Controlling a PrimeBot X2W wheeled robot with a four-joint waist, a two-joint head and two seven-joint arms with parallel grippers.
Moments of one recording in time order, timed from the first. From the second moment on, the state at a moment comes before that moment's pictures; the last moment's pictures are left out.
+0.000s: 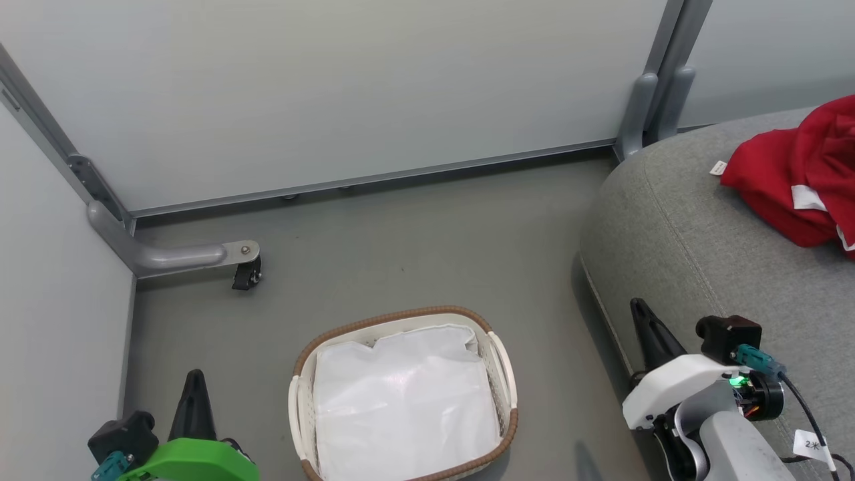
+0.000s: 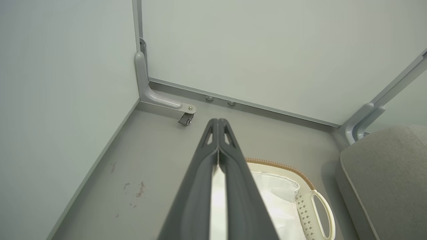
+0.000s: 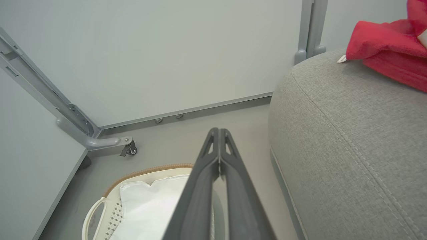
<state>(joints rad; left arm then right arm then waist) -0.04 0.04 0.04 0.42 -0.39 -0.08 -0.22 -0.26 -0.04 0.05 0.54 0.30 0.13 -0.22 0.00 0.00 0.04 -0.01</state>
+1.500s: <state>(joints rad) -0.06 0.04 0.07 0.32 -1.02 -0.11 -0.05 -0.18 -0.04 -0.03 0.39 0.98 0.13 -0.05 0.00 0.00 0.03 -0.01</state>
